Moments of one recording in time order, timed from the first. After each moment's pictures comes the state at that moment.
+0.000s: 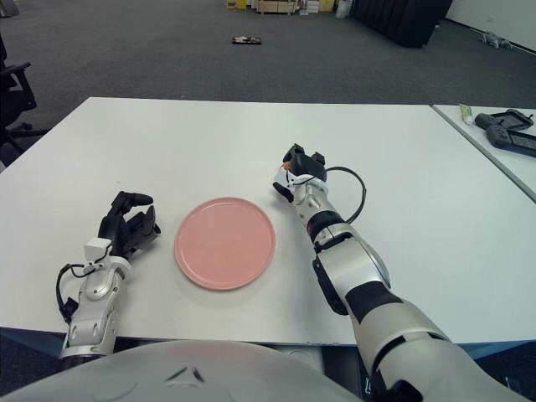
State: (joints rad) left arm 0.24 -0.02 0.09 -0.06 0.00 -0.05 0.07; right arm -0.76 -0.12 0.33 1.25 -0.50 -0.04 -0.42
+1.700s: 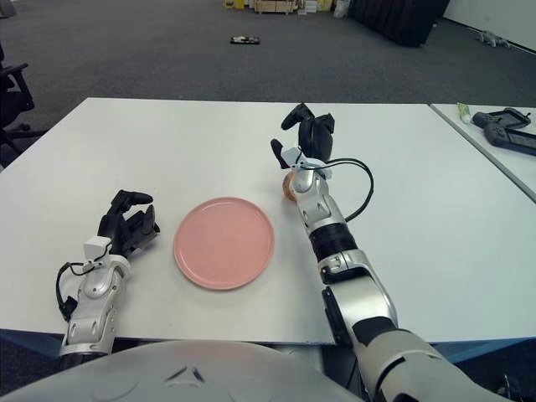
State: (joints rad) left arm 0.23 -0.01 0.09 -0.05 0.00 -0.05 0.06; right arm -0.50 -0.13 0.17 0.42 -0.43 -0.01 -0.50
